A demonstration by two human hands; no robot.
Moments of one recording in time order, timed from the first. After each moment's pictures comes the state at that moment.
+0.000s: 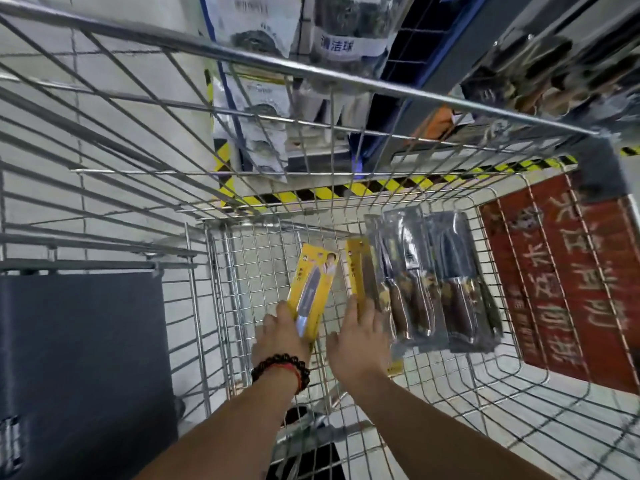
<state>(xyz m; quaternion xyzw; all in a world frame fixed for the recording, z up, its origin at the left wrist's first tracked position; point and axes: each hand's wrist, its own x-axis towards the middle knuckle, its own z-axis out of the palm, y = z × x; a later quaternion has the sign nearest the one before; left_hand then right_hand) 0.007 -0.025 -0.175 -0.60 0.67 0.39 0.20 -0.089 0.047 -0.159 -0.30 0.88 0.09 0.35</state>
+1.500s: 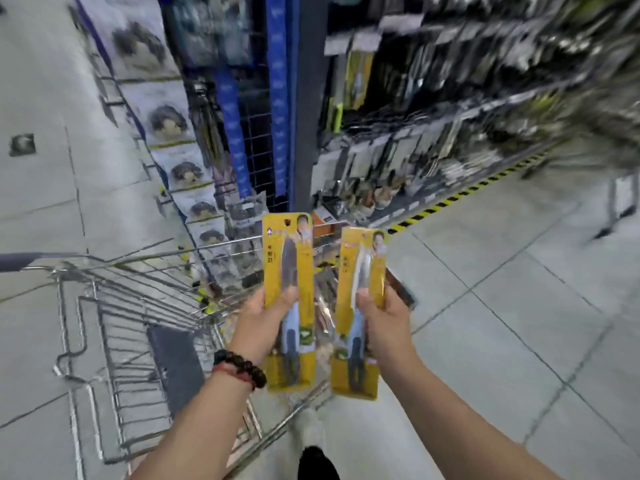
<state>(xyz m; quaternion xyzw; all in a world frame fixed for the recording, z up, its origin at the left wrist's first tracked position) 0.056 0.047 0.265 -0.41 0.62 0.66 -0.13 -0.052 0.201 0.274 -0.04 0.75 -0.63 0.20</state>
